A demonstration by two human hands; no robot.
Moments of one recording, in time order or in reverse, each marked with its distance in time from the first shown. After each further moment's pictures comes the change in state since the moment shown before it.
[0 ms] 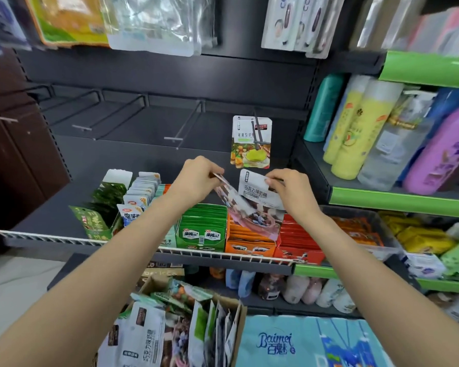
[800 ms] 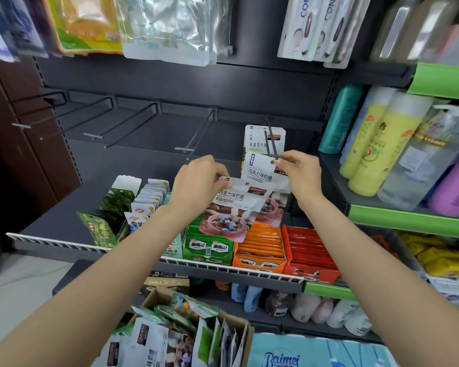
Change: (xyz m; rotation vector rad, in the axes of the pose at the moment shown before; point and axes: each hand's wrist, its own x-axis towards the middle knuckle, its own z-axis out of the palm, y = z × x) left_hand 0.016 -0.012 -0.005 0.255 0.229 0.187; right_hand 0.065 -0.005 0.010 0.486 0.239 0.128
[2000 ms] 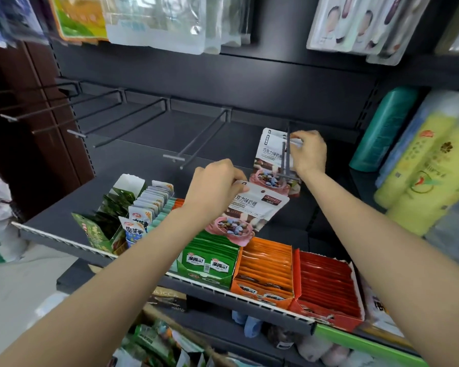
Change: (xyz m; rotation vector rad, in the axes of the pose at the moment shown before) left_hand 0.055 0.011 0.043 0.019 -0.032 -0.074; right_hand 0.137 0.049 0.045 -0.387 -0.009 -0.125
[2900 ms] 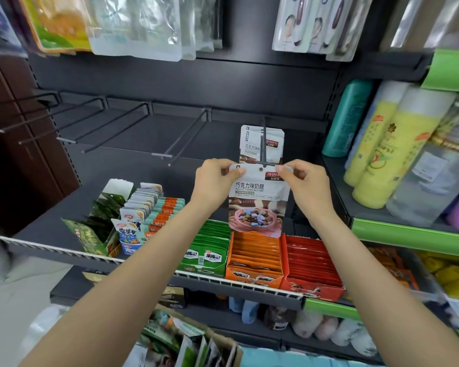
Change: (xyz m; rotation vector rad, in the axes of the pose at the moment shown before) left_hand -0.008 0.018 0.012 -0.571 0.059 -0.176; right_hand -0.123 -0.006 -0.072 0.416 -0.099 0.019
